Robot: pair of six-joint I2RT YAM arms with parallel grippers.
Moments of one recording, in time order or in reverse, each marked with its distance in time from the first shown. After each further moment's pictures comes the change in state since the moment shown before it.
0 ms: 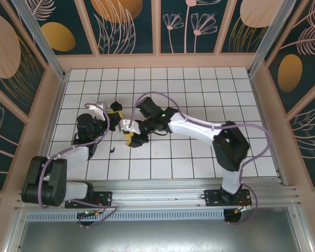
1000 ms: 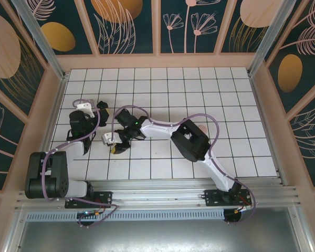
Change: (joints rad) left arm 0.153 0.055 0.047 -0.096 -0.081 -0.043; right arm 0.076 0.488 0.341 0.103 -0.008 -0.167
